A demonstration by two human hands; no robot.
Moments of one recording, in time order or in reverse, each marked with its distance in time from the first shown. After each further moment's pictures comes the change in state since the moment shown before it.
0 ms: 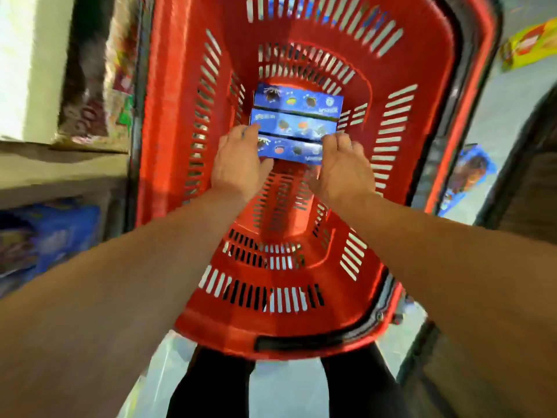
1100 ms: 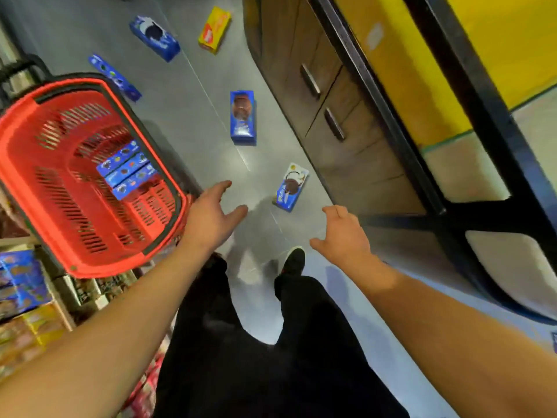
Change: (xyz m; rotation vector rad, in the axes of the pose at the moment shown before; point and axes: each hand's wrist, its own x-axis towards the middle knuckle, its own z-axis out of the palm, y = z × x) left_hand -0.469 0.352 -0.053 0.080 -0.326 0.460; right_hand -0.666 0.191 -0.019 0.645 0.012 0.740
